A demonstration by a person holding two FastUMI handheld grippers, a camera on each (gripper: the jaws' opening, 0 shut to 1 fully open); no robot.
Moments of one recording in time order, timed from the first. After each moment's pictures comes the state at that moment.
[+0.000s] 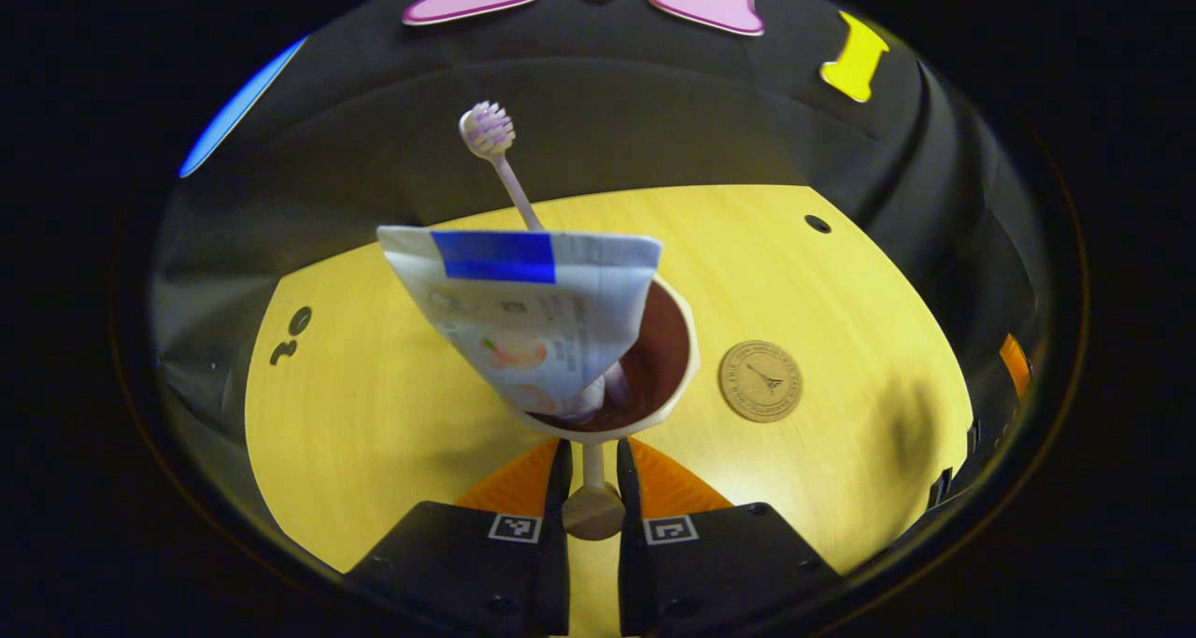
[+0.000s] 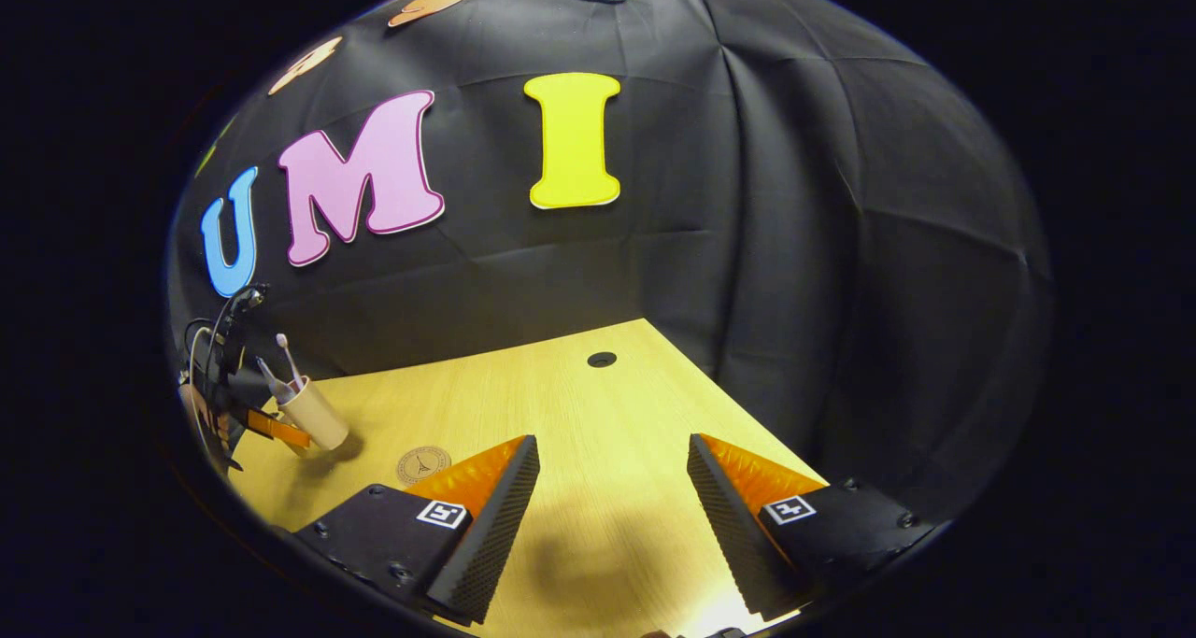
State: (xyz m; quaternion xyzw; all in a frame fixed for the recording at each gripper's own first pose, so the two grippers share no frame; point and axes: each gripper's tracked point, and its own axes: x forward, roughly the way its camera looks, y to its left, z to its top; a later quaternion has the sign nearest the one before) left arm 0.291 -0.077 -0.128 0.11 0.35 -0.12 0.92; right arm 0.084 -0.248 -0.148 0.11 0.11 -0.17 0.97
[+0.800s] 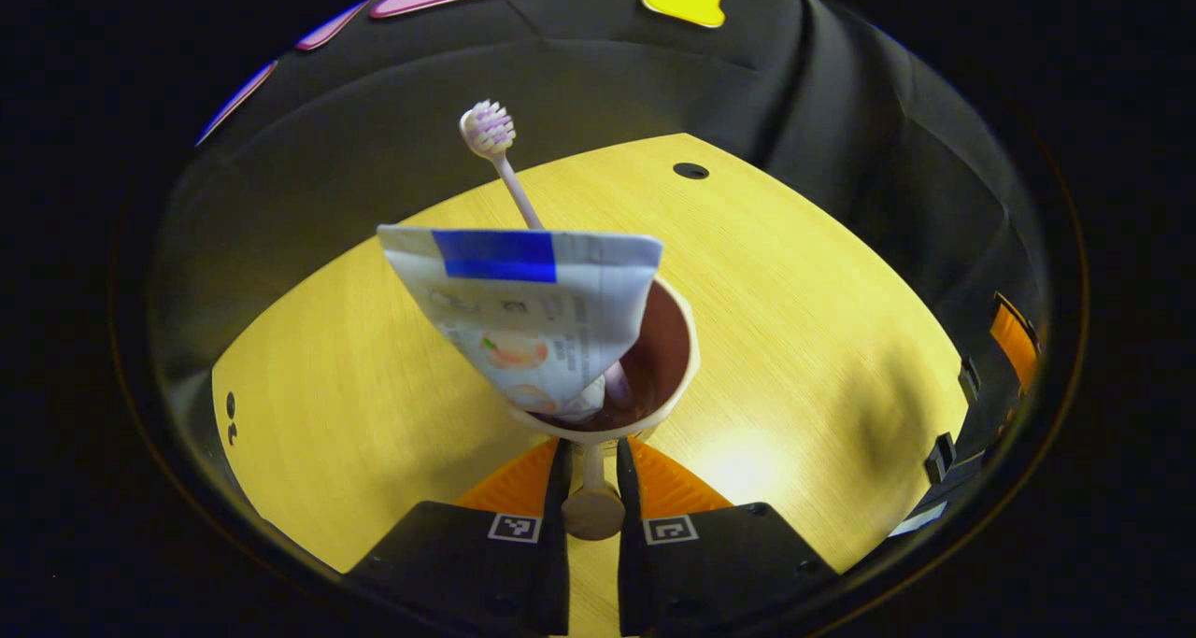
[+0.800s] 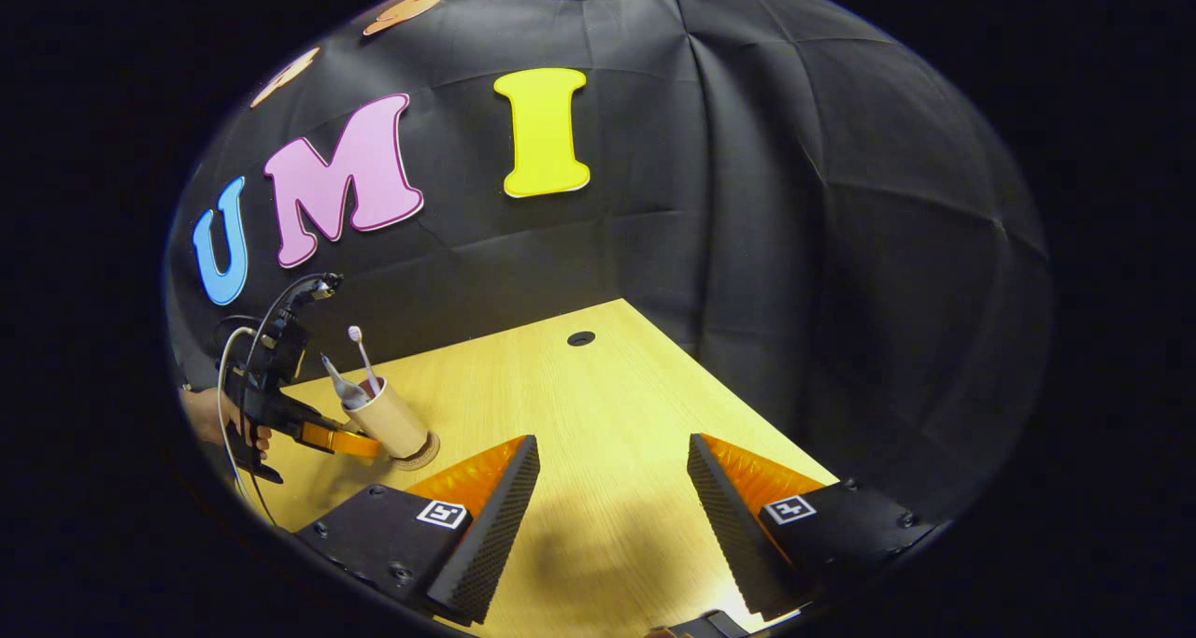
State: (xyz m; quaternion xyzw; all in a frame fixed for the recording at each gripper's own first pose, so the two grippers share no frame) left arm 0.283 -0.207 -0.174 0.21 0.37 -0.23 0.88; right arm 0.050 -0.262 -0.168 0.13 0.13 -0.18 0.97
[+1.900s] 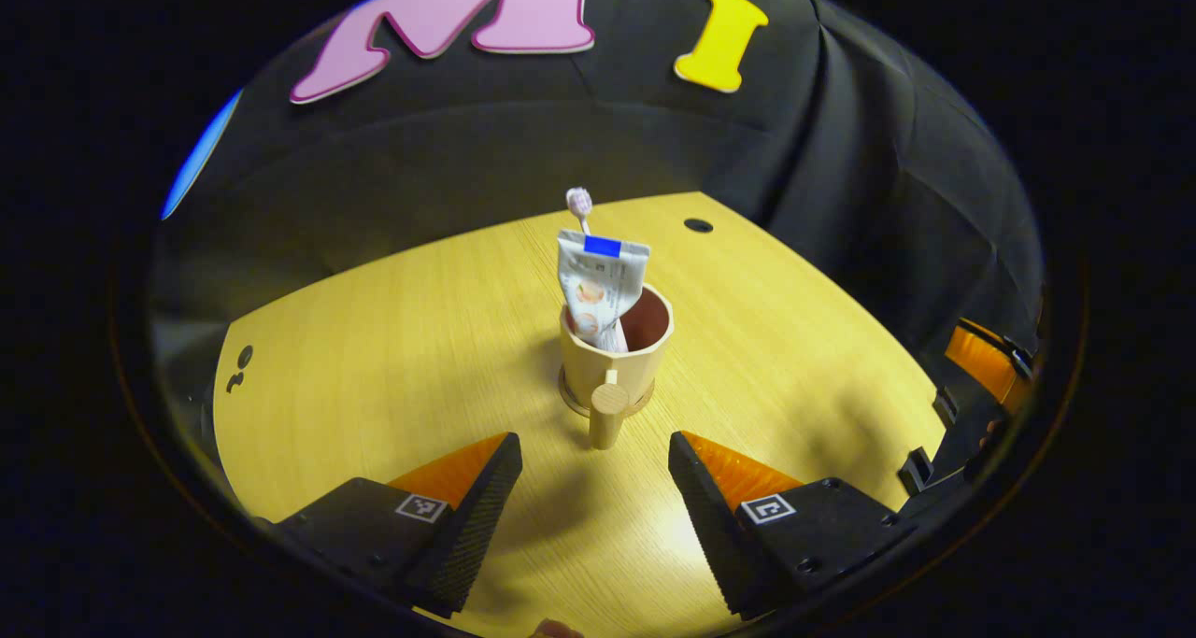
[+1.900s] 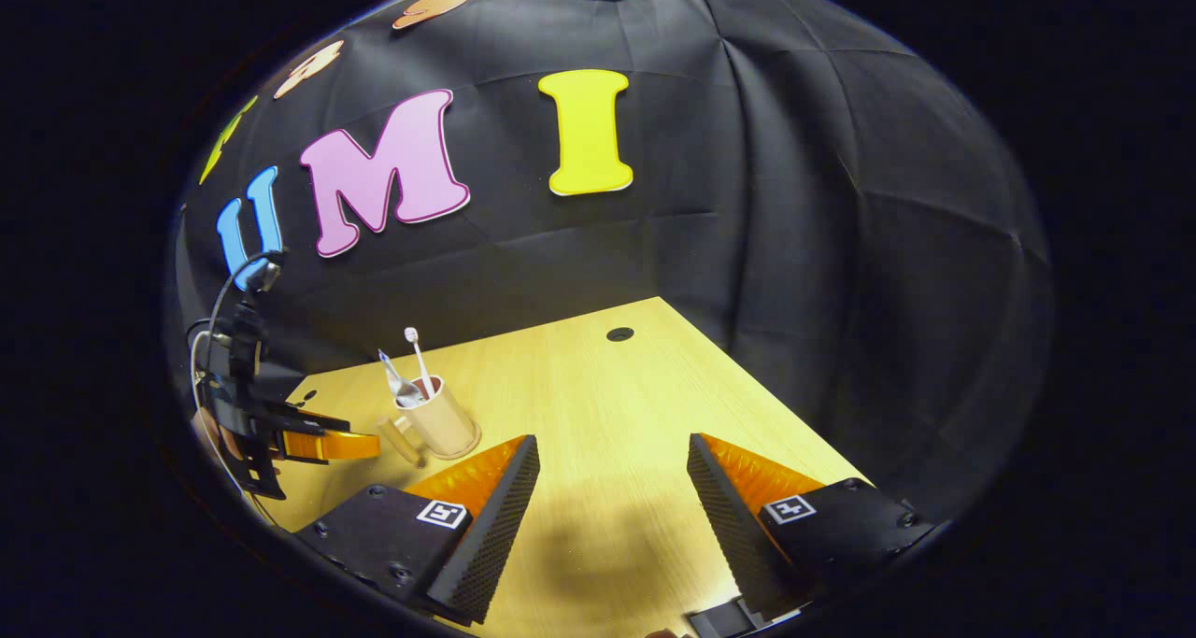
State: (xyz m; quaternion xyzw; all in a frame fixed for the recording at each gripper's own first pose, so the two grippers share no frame) left arm 0.188 -0.148 -0.112 0.11 0.26 -0.20 0.94; right arm 0.043 -0.212 -0.145 0.12 0.12 -0.13 0.98
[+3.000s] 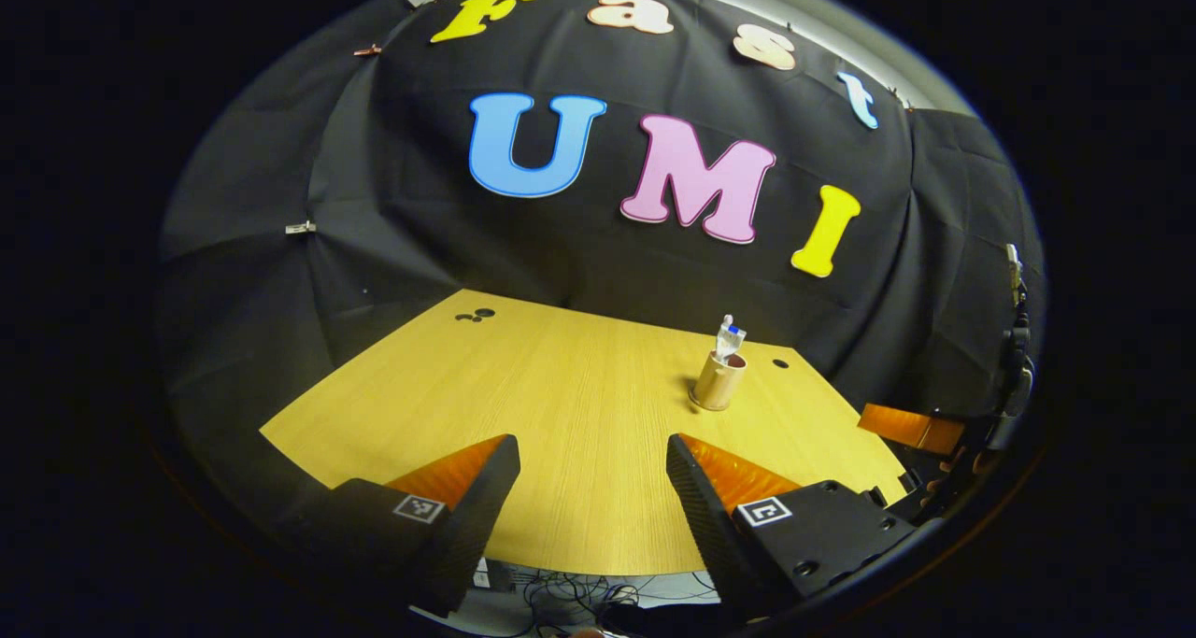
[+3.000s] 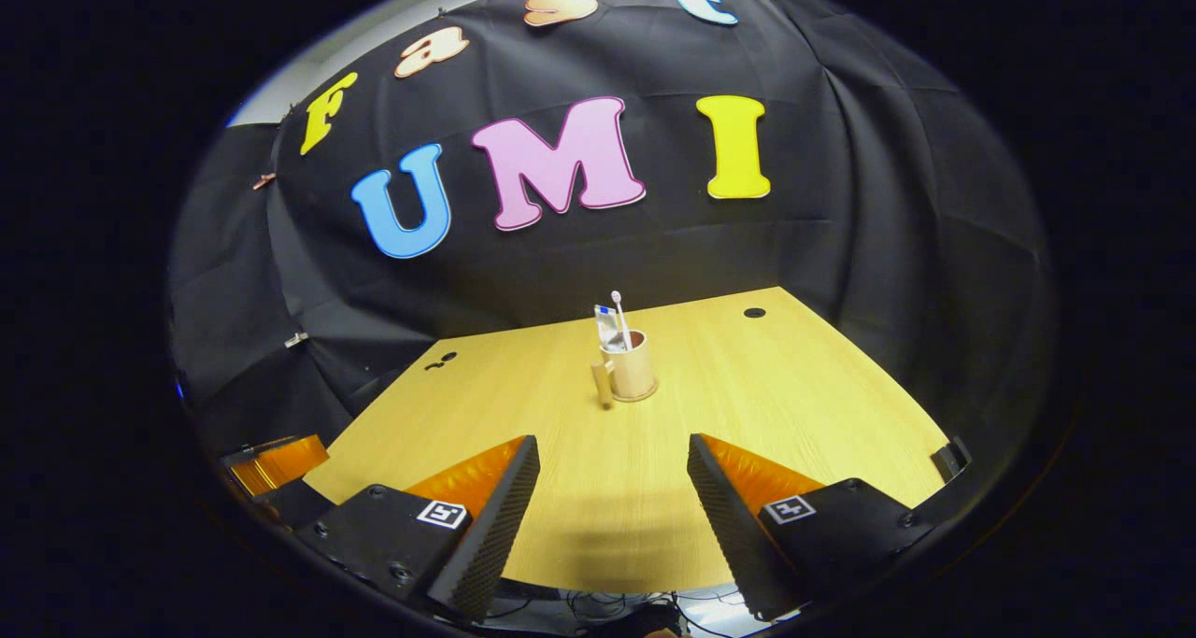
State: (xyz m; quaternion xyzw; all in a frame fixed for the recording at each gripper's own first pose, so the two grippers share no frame) left arm -0.101 0.025 -0.070 -0.06 0.04 -0.02 1.00; right arm -0.086 0.005 -0.102 0.11 0.13 0.02 0.99
